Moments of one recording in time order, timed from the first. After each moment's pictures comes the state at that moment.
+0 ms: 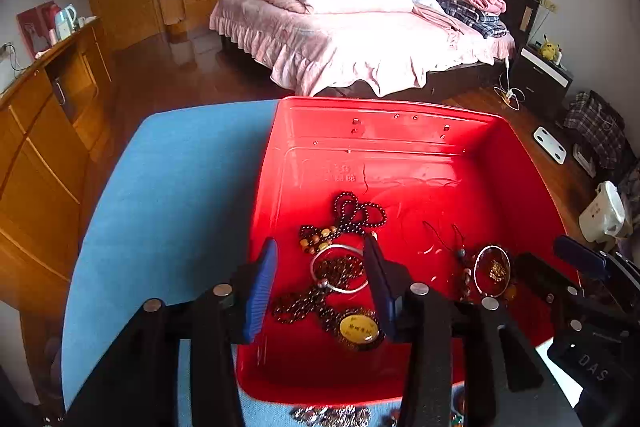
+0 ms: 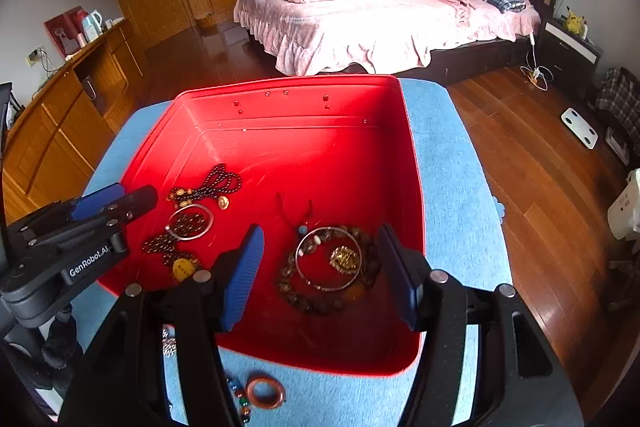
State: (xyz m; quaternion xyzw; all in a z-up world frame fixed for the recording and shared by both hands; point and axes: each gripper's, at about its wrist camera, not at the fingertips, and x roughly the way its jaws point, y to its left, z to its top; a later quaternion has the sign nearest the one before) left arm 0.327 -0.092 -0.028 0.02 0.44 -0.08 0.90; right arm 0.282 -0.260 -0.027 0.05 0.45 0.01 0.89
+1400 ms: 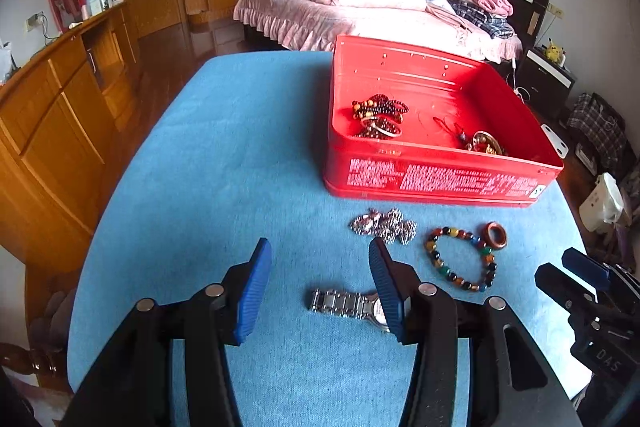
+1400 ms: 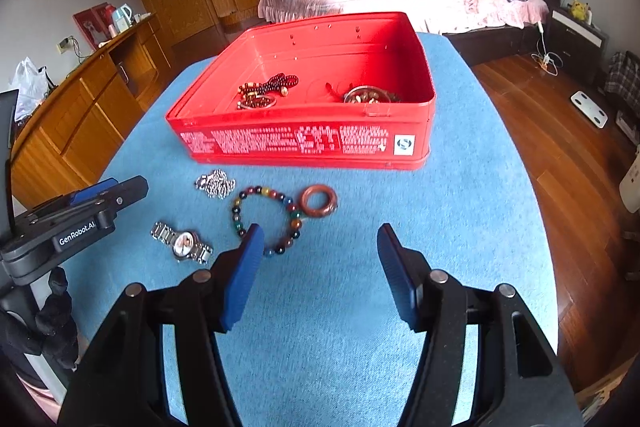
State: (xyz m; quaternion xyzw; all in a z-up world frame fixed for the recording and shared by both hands) left arm 0.190 -0.037 -0.047 0.01 0.44 -0.05 0.90; right arm 0.141 -0.229 -0.044 0.07 0.44 0.05 0.89
